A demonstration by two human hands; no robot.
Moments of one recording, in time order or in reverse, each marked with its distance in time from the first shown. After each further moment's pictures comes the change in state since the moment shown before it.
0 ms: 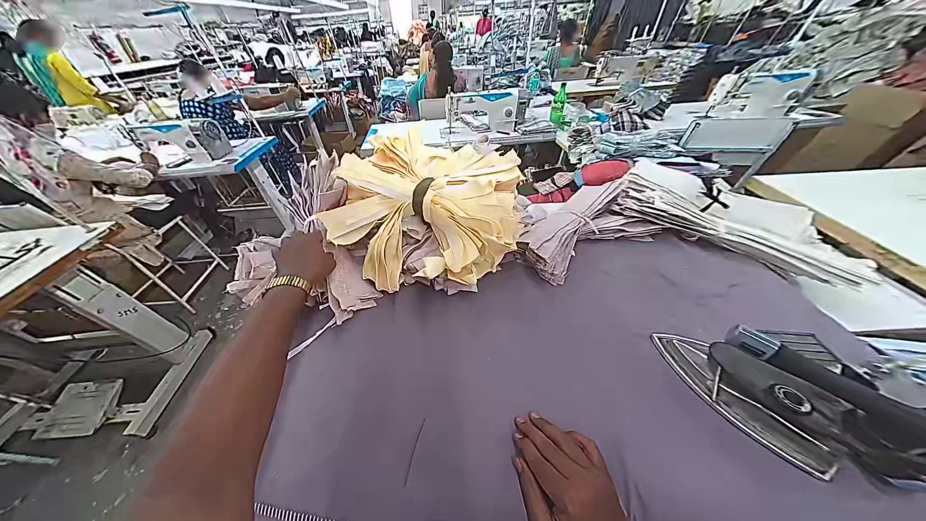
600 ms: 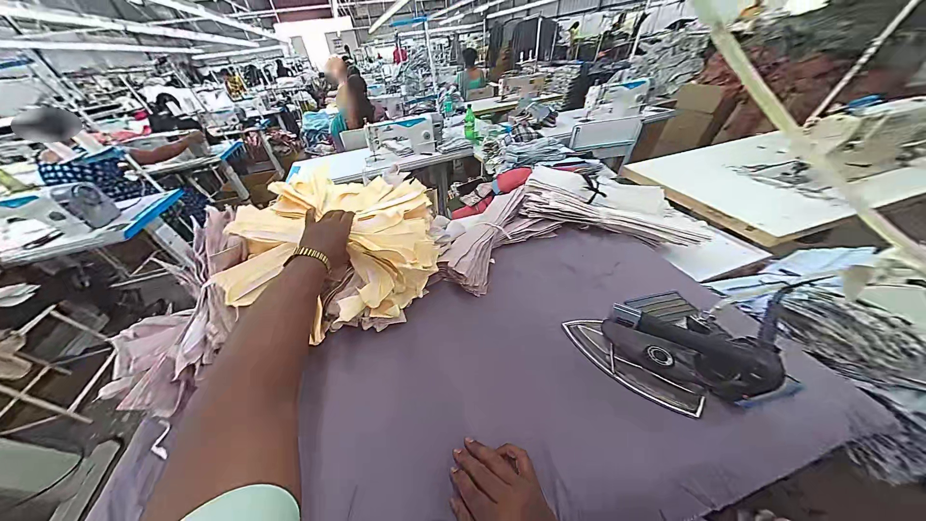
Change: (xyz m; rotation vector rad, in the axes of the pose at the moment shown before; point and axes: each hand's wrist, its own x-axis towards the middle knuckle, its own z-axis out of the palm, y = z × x) left_hand 0.074 0.233 0.003 0.273 0.172 0.719; right_hand -0.003 0.000 -0.005 0.047 -0.003 0.032
